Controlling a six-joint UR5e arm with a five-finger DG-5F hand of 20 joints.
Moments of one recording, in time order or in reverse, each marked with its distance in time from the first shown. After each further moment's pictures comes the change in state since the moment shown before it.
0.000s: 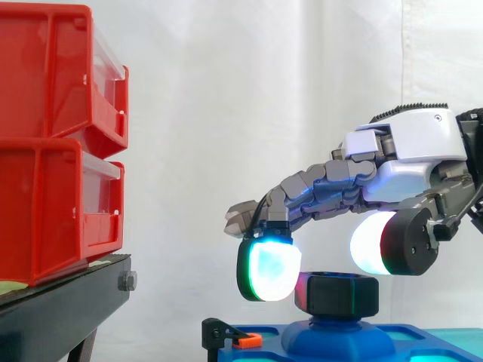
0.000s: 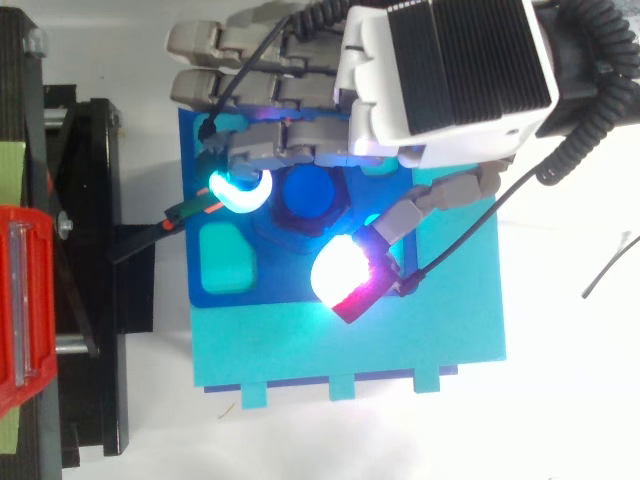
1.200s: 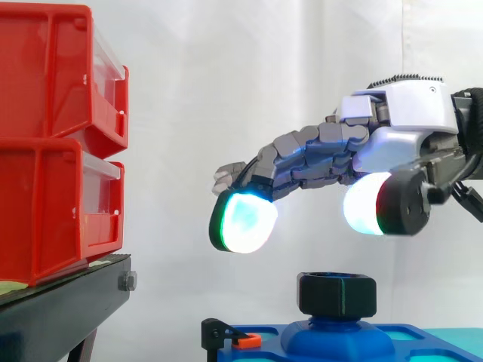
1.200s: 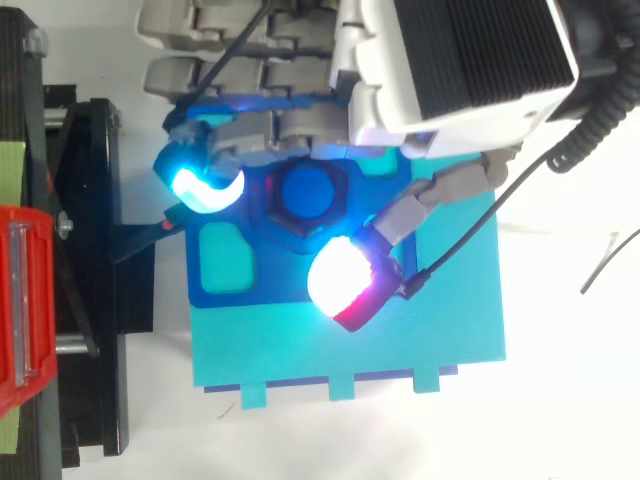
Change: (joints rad) arm -0.007 0.000 0.024 0.054 -0.047 0.009
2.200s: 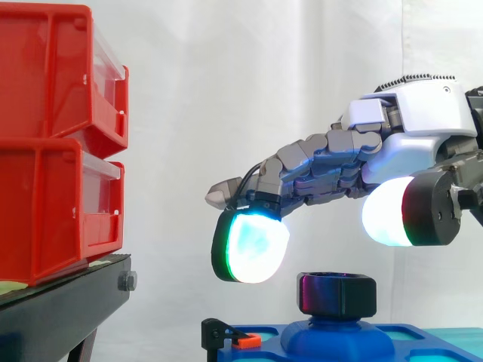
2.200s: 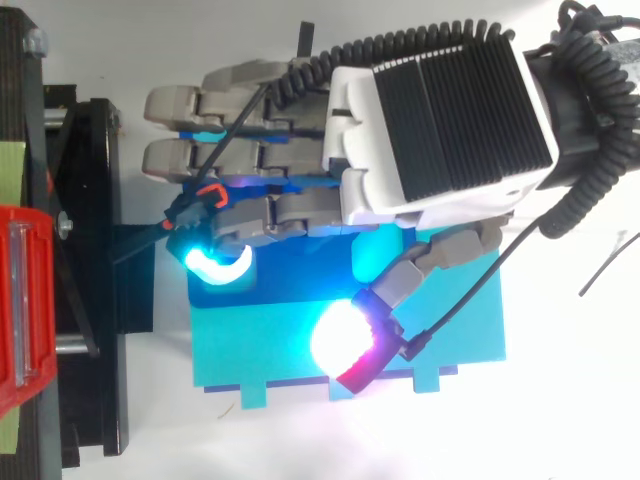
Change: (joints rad) arm 0.045 0.000 -0.002 -0.056 0.030 0.019
